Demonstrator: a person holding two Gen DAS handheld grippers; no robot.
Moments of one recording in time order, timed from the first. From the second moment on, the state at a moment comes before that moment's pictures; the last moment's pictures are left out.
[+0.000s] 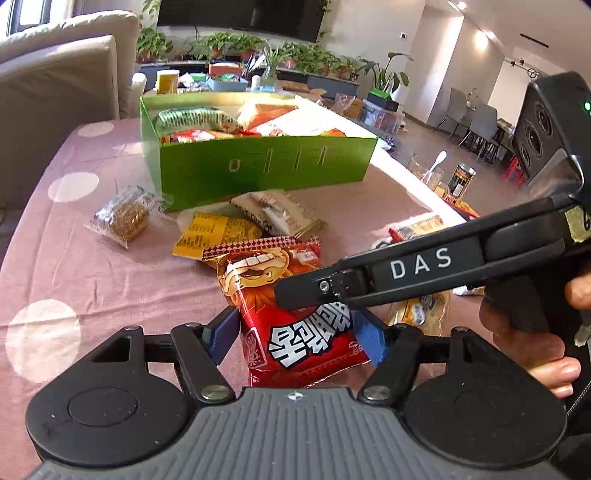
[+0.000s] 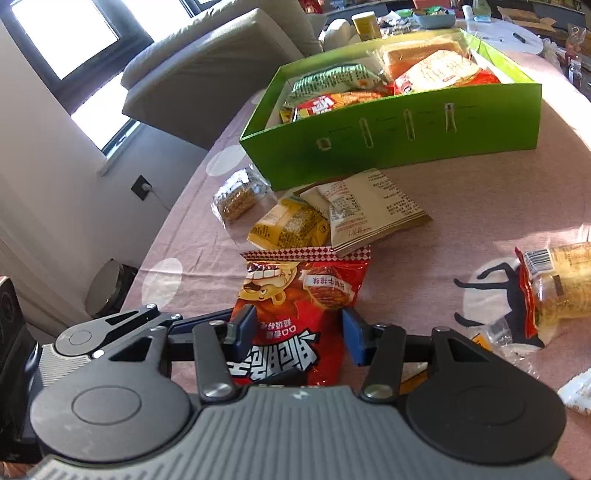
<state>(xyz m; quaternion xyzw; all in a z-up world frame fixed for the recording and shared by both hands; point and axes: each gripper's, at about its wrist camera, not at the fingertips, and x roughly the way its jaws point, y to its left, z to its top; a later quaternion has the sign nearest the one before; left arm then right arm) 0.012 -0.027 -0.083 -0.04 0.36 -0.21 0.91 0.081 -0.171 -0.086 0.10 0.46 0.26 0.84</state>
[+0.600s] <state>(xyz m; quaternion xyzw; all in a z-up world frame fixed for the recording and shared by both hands) 0.010 -0.034 -0.037 -0.01 0.29 -0.21 0.93 0.070 -0.175 -0.040 0.09 0.37 0.28 0.88</state>
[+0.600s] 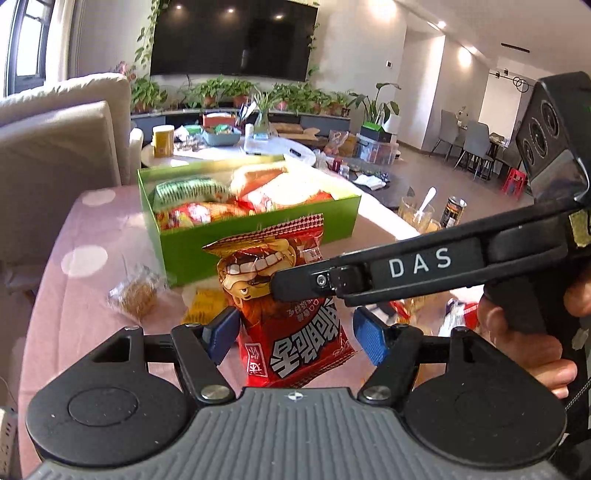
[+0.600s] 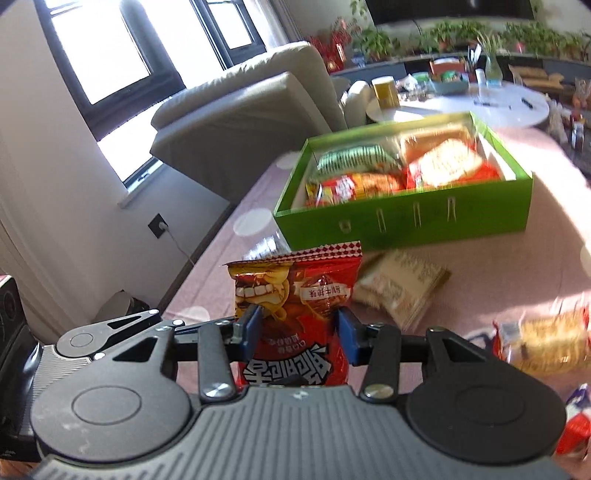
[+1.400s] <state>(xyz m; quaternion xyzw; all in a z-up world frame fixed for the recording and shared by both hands) 0.097 -0.032 -0.009 0.00 0.25 -0.16 0.96 0.141 -0.171 -0.011 0.11 0.31 0.28 0.90</state>
